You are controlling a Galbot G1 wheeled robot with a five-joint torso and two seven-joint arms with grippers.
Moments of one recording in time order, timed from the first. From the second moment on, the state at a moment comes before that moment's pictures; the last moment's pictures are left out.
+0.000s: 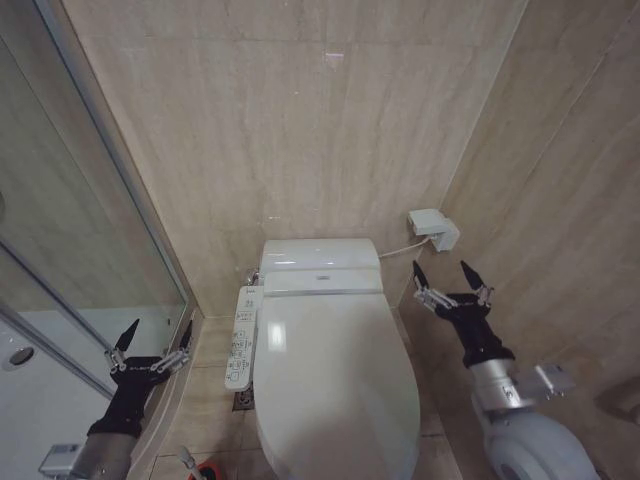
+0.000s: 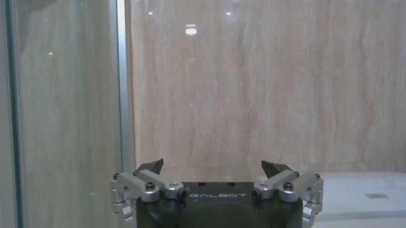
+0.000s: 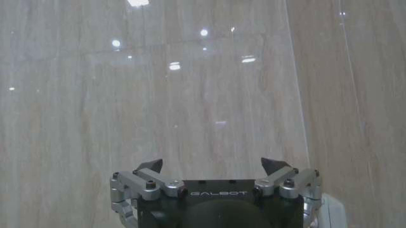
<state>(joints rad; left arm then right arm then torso) 1.70 -1.21 -0.76 -2.23 -0.39 -0.12 -0.02 -1.56 1.08 0.59 2.39 0.50 0.06 0.26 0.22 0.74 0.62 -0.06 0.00</state>
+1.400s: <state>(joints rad) 1.47 -1.08 -0.70 -2.00 -0.55 -0.11 0.13 -1.73 1.24 0.90 2.40 0.62 0.01 -0.12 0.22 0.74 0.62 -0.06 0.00</state>
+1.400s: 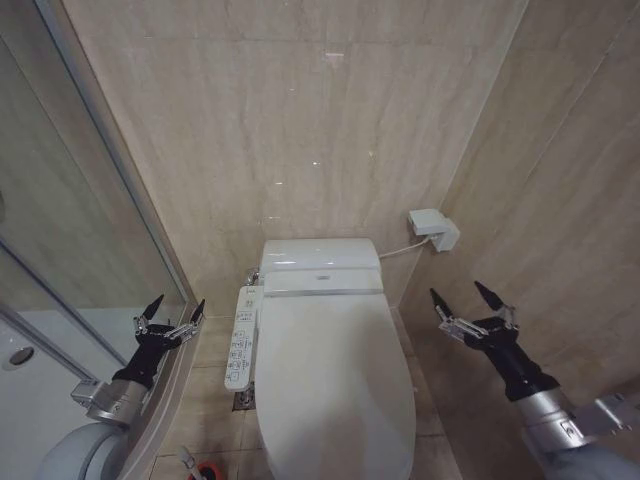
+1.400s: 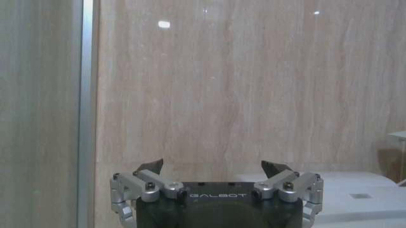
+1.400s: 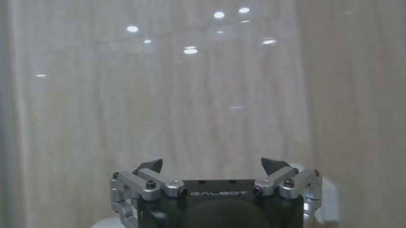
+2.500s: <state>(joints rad) 1.48 -1.08 -0.71 -2.00 -0.55 -0.11 0.13 -1.83 1.37 0.81 2.43 0.42 0.09 -0.12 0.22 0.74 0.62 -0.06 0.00</state>
